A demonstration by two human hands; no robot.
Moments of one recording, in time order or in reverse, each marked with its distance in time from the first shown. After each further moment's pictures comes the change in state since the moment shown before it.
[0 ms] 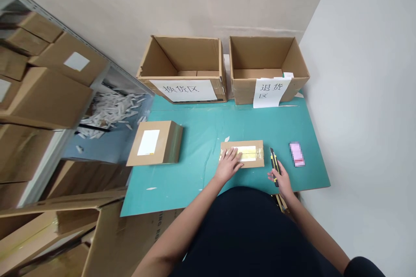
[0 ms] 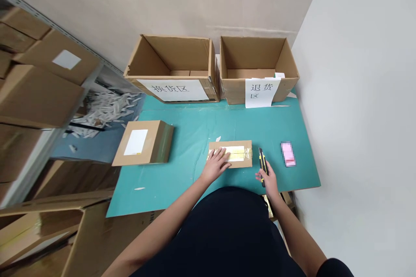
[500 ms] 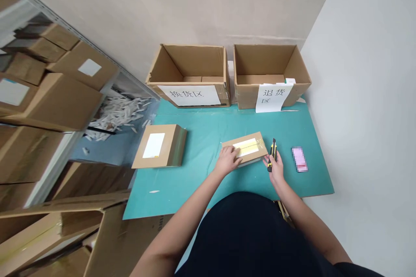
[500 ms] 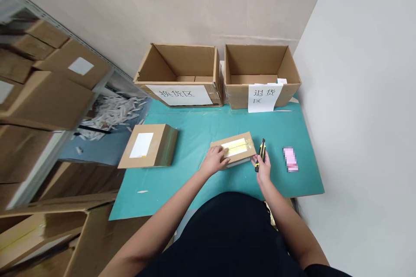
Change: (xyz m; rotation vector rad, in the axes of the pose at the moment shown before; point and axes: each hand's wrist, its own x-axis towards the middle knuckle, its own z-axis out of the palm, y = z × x) left_hand 0.039 -0.029 -0.032 -0.048 -0.006 -0.130; right_hand 0.053 -0.020 0.066 0.277 0.065 -0.152
